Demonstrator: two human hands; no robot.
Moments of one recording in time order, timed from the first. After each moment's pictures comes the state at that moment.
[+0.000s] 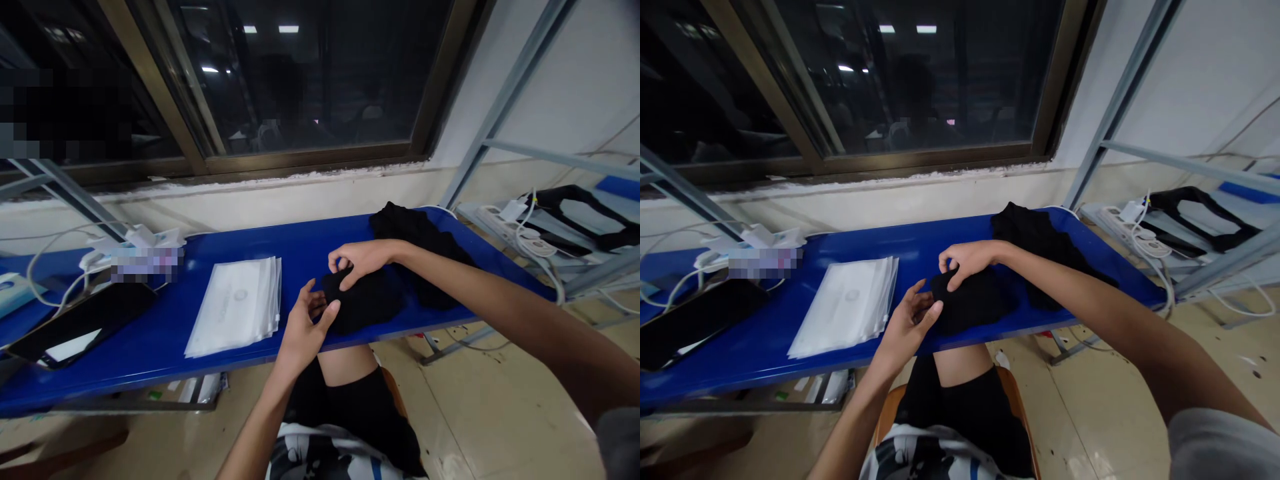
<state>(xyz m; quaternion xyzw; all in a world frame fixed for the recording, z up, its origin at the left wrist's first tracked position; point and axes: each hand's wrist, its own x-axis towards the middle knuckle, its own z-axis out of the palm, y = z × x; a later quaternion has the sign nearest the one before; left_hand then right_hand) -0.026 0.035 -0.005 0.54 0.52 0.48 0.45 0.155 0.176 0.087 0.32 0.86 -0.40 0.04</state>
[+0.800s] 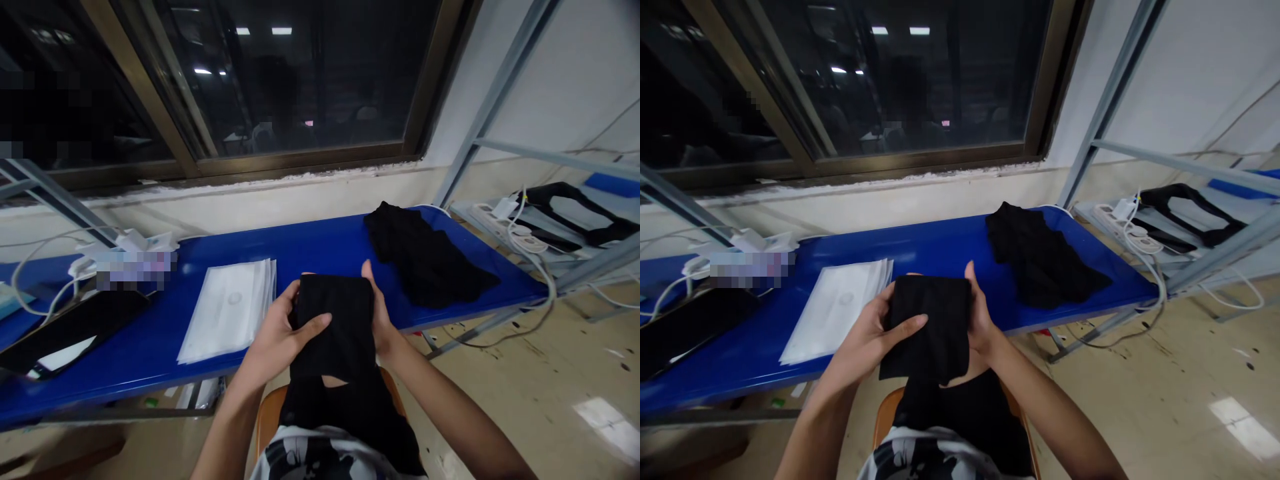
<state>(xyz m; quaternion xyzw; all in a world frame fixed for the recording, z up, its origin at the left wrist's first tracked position) -0.049 0.017 0.064 0.58 0.44 0.42 0.54 0.133 0.056 0.014 0.23 0.31 -0.82 -0.42</state>
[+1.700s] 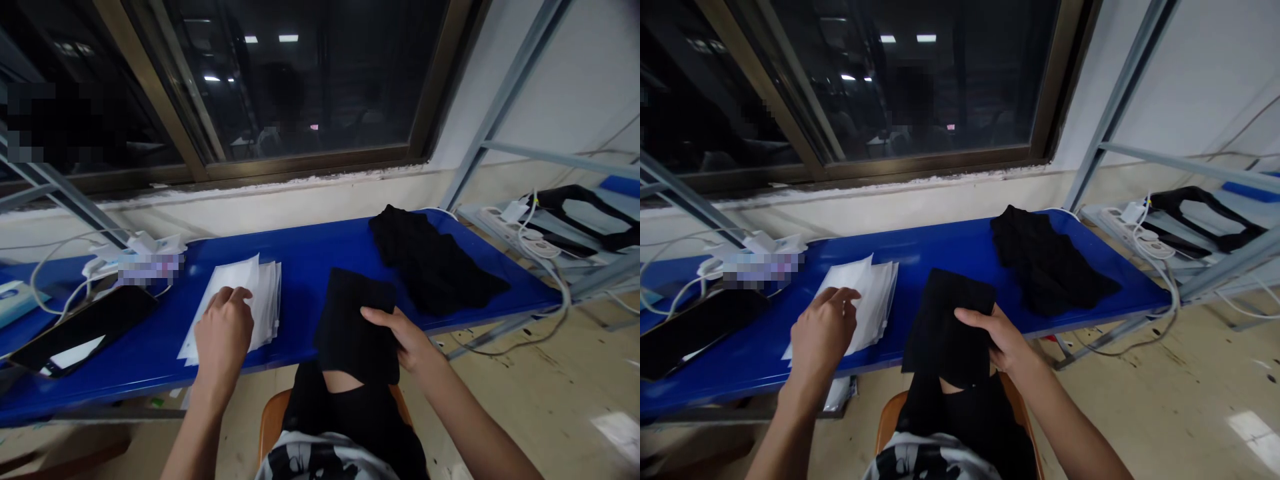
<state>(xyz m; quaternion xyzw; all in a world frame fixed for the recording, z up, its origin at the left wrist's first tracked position) -0.117 0.030 0.050 0.62 0.77 0.13 -0.12 0.161 0.028 0.024 0.34 0.26 -0.77 -0.47</state>
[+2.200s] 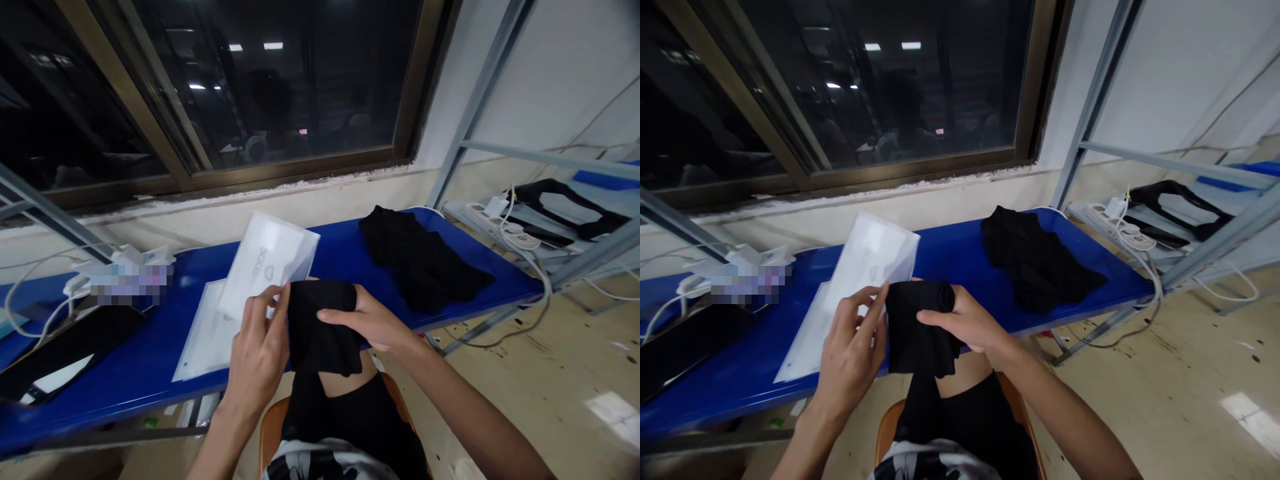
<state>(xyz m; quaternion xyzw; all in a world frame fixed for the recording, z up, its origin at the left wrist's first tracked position) -0.070 0.009 0.047 0.80 0.48 0.30 -0.20 0.139 0.051 0.048 0.31 0.52 -0.66 -0.44</state>
